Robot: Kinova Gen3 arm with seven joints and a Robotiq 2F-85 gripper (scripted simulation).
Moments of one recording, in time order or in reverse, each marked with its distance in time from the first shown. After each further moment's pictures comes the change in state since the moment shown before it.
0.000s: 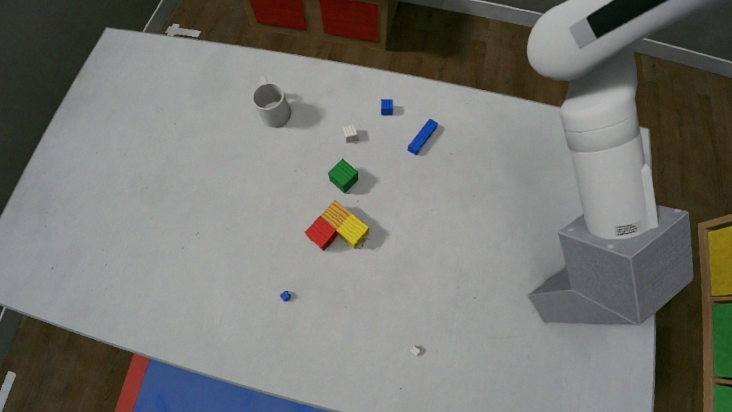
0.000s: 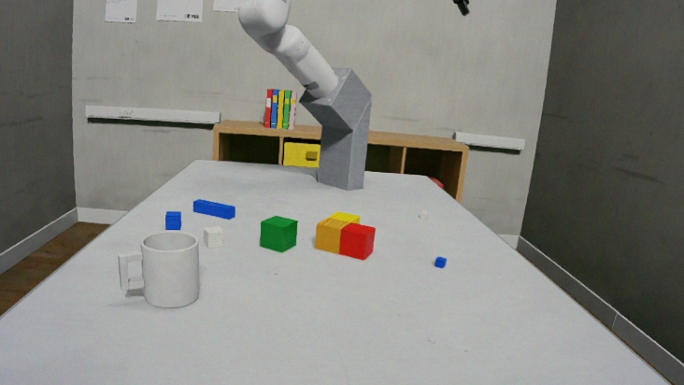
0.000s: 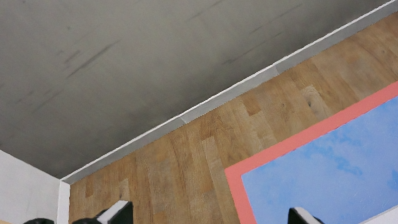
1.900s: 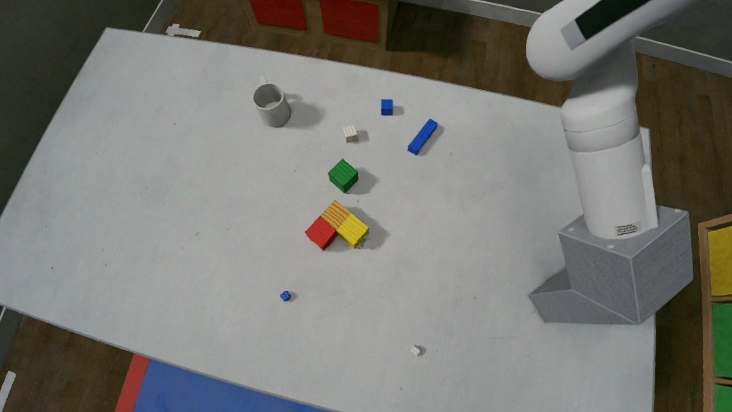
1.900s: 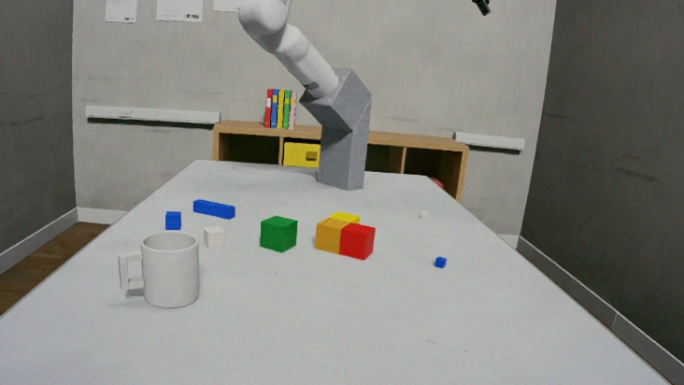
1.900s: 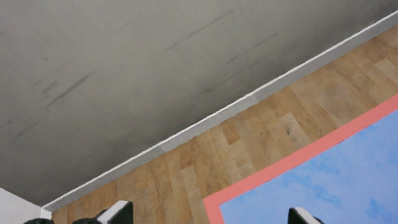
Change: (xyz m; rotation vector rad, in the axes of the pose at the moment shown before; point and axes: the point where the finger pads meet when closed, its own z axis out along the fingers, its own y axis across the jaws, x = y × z) arm 0.056 0.076 0.001 -0.030 0.078 0.012
